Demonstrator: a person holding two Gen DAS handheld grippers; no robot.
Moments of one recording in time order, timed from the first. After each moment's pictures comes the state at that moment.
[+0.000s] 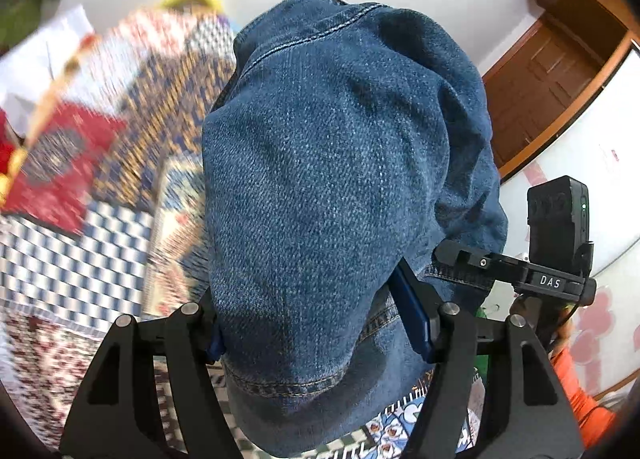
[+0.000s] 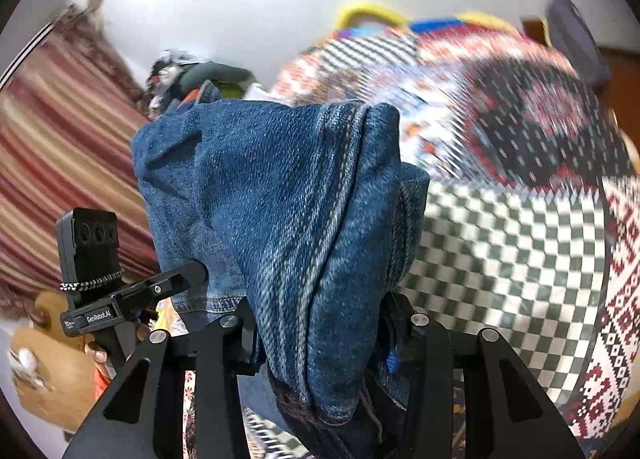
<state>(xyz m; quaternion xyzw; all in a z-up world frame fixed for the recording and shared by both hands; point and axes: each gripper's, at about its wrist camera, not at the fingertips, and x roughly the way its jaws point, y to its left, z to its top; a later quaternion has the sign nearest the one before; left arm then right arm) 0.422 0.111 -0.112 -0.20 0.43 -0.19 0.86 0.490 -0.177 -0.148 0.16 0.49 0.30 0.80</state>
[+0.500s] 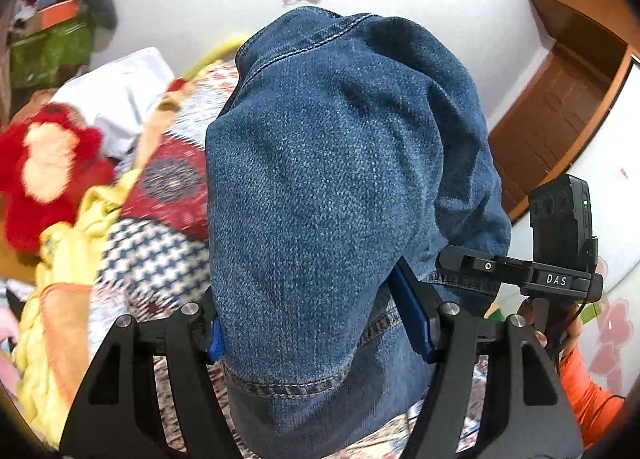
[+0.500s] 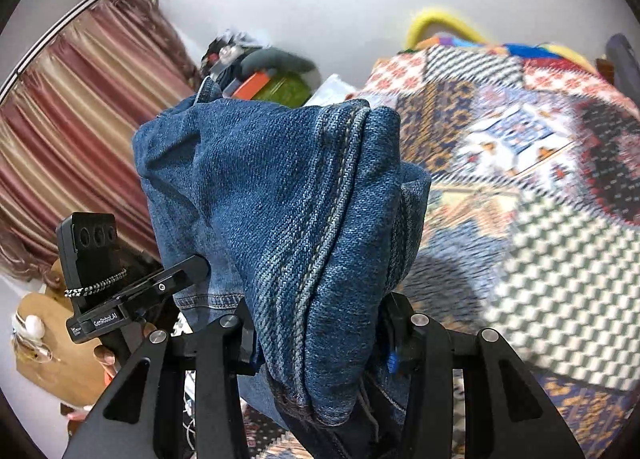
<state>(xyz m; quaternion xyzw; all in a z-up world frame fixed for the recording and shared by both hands) 0.326 0.234 -0.071 -0.20 0.38 -0.11 0.89 0.443 -0.038 -0.103 0.14 0.47 0.38 0.79</state>
